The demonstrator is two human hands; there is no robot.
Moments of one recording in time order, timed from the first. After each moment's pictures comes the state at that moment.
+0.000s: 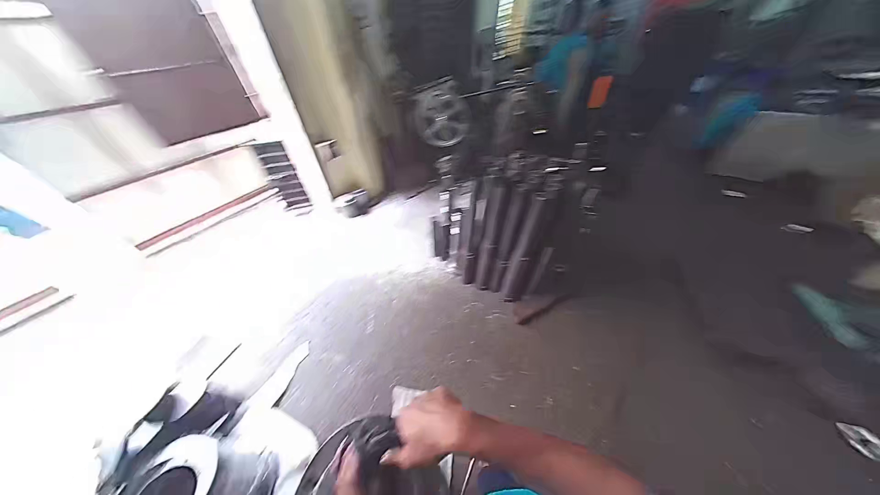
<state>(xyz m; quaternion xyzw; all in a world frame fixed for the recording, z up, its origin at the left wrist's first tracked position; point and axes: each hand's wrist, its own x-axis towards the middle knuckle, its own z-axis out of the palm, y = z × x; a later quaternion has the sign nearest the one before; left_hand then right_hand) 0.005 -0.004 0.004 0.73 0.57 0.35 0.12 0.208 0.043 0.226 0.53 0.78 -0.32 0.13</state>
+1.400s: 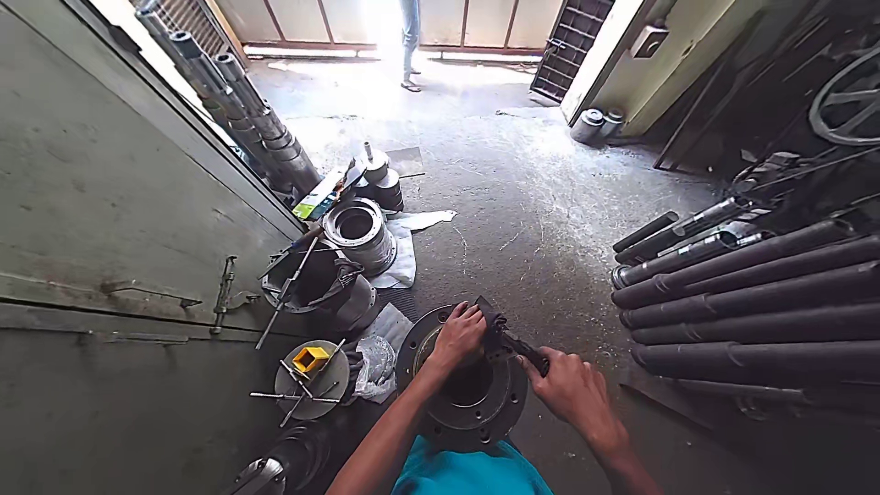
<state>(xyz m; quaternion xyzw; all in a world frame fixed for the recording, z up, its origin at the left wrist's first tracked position) -0.015 0.041 0.042 0.73 0.65 0.15 0.18 0.178 0.070 0.184 0.57 0.77 -0.18 0.21</state>
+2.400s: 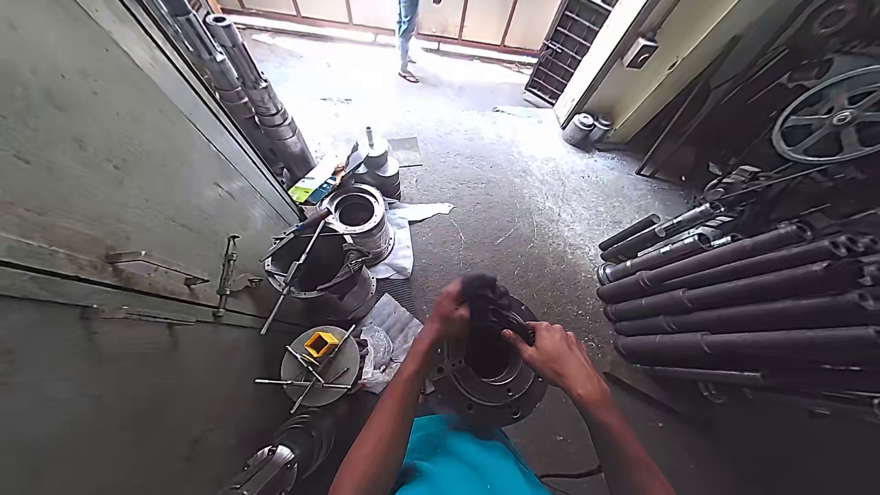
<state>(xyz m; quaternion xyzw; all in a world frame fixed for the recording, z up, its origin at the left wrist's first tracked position) -0.098 -0.014 0.055 0.50 0.56 0.55 0.35 0.099 0.031 0.183 0.56 0.78 -0.20 0.21</state>
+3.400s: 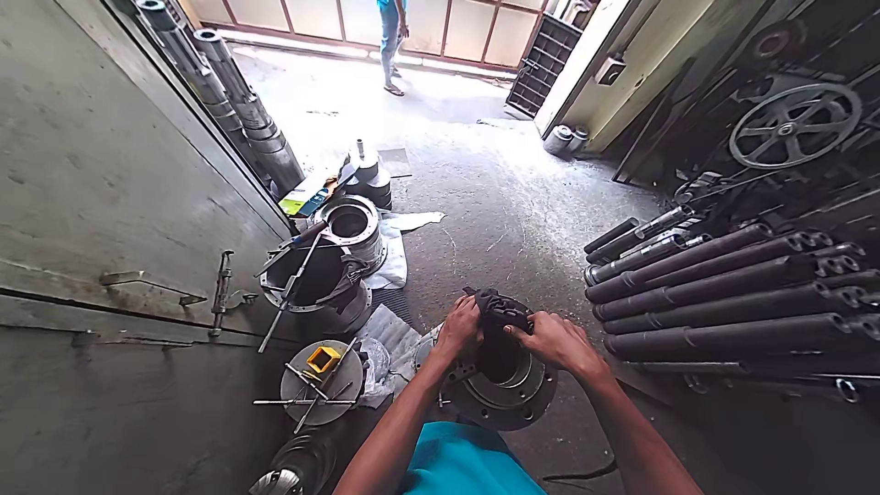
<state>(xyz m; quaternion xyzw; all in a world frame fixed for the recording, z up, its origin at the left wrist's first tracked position) -0.086 -0.012 0.019 0.67 0.63 0.32 0.23 0.067 0.043 0.189 0.57 0.75 -0.19 0.27</state>
